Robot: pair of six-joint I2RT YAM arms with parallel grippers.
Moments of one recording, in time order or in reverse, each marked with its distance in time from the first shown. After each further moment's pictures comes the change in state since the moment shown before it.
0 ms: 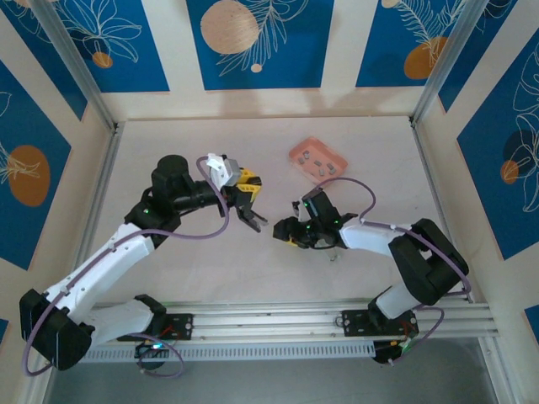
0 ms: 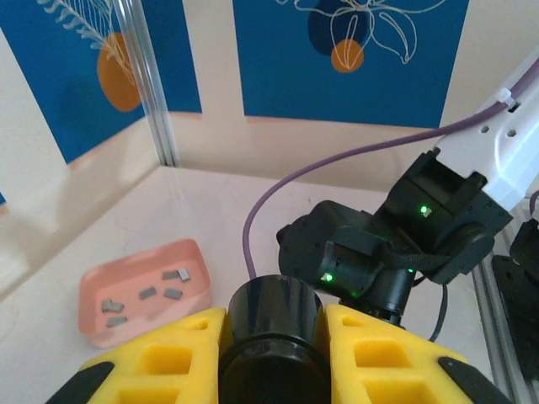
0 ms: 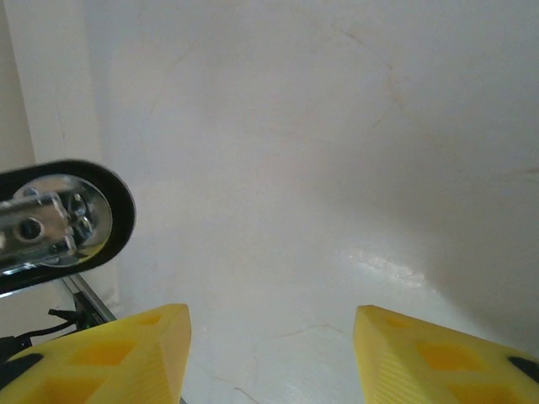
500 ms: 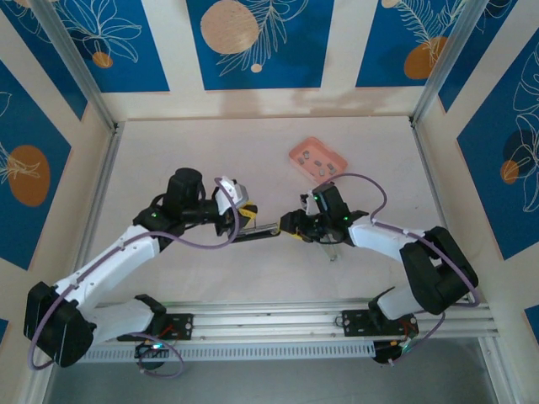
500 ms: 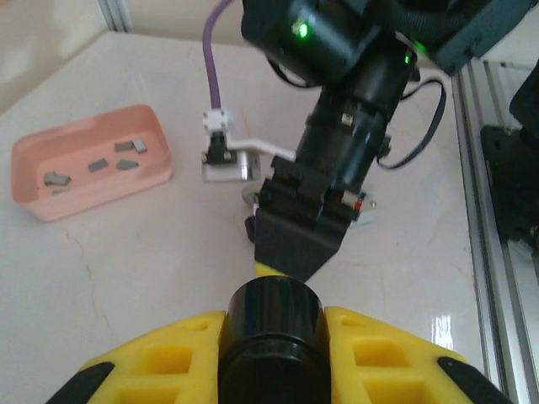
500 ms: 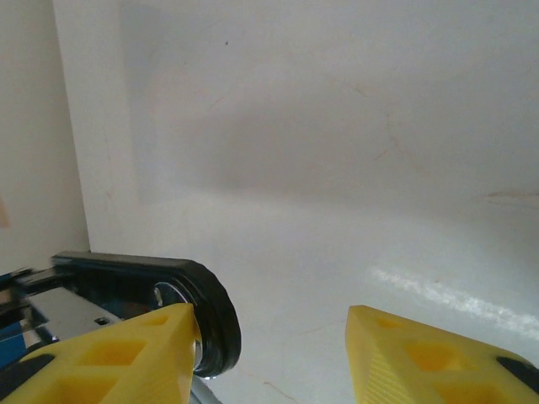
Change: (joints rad) left arm -0.001 0.018 -0.105 -0.214 -0.007 0.163; right arm -0.066 -0.054 0.002 -0.018 -0.055 0.021
